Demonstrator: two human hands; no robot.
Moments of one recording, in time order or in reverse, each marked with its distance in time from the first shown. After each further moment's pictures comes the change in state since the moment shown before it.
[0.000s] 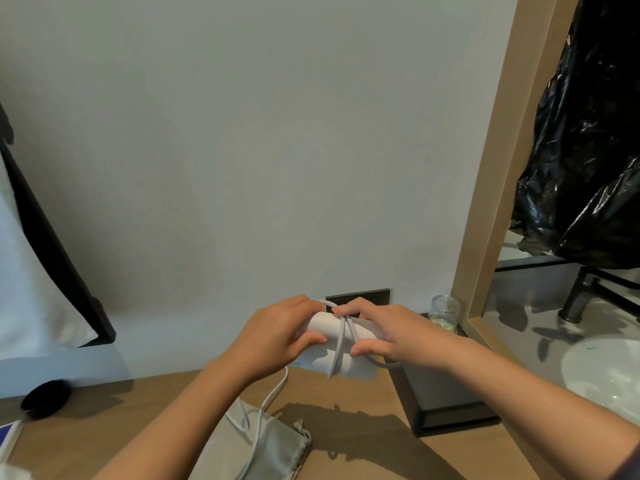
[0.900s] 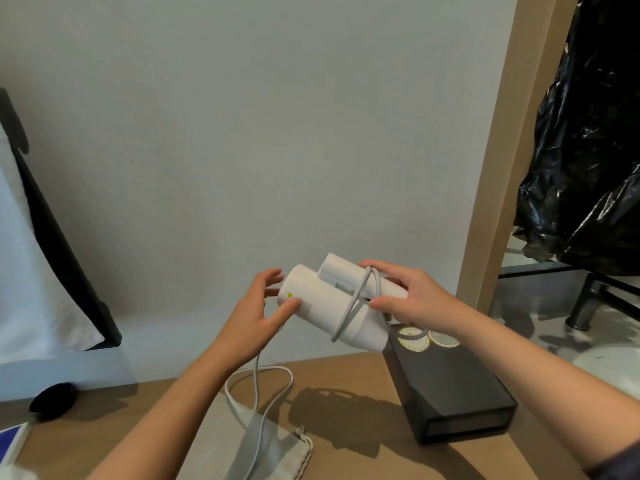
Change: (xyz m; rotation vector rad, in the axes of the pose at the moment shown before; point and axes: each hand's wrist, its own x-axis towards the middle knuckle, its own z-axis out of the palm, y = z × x) left_hand -0.001 -0.025 -0.004 -0.528 0.226 -0.352; right_hand 0.000 0.009 -0.042 0.610 0.273 0.099
